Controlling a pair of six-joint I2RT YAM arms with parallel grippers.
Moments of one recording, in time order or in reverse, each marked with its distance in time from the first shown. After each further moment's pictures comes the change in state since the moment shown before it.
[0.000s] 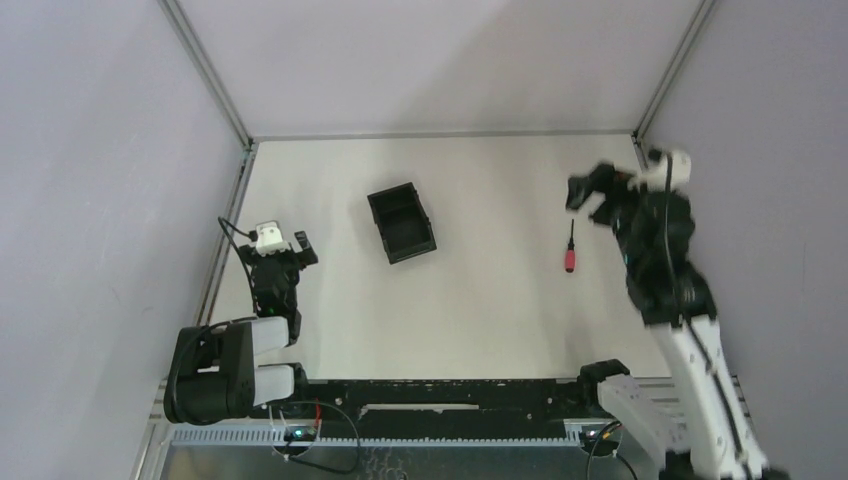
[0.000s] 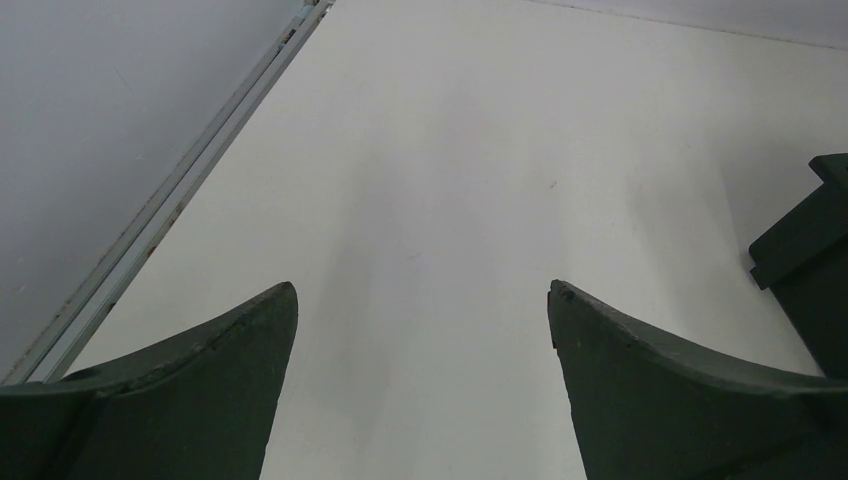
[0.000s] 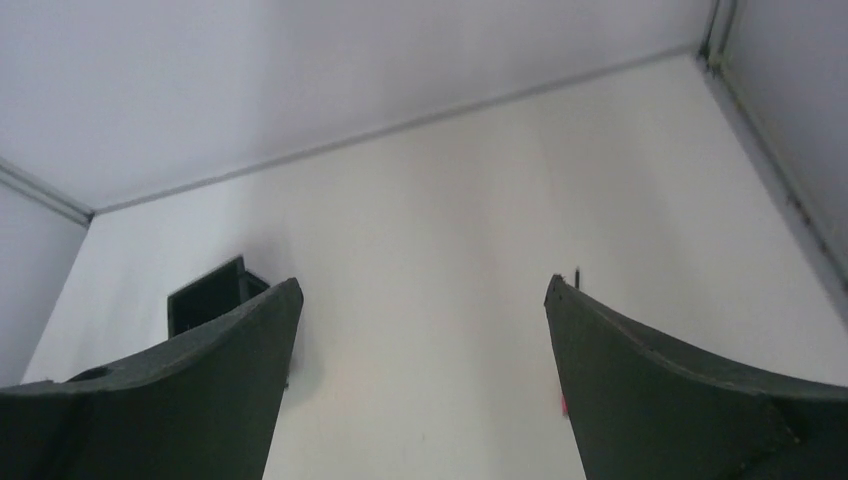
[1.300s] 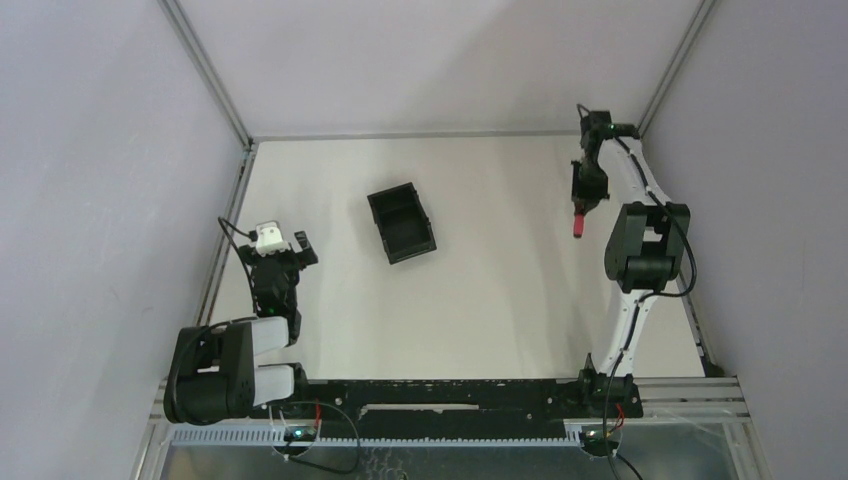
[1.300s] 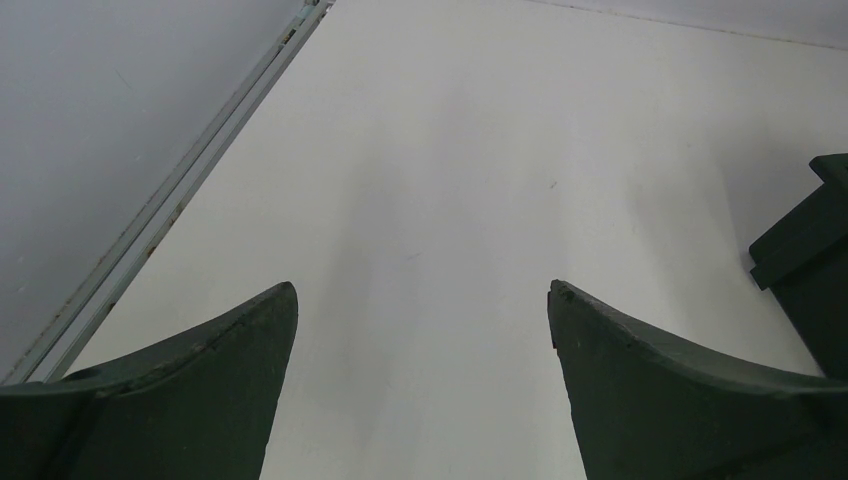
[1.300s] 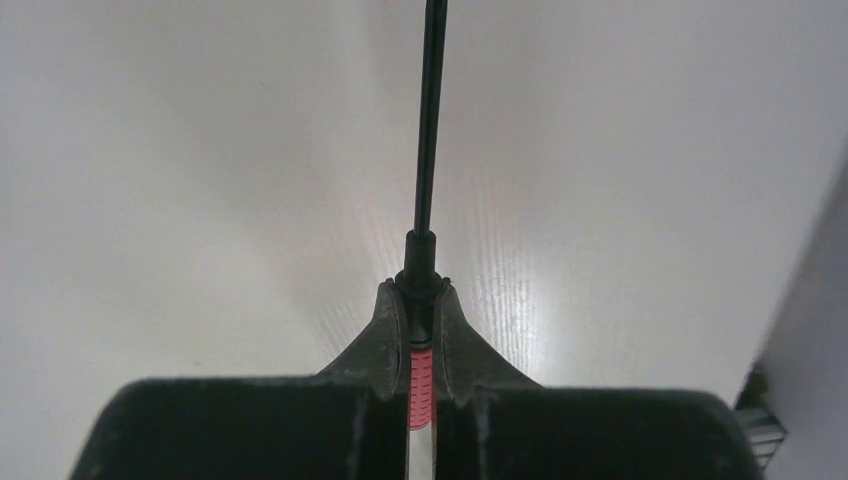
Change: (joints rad) left arm 0.000 0.000 0.000 0.000 0.000 0.000; right arm -0.234 1.360 0.806 -0.708 -0.090 -0.222
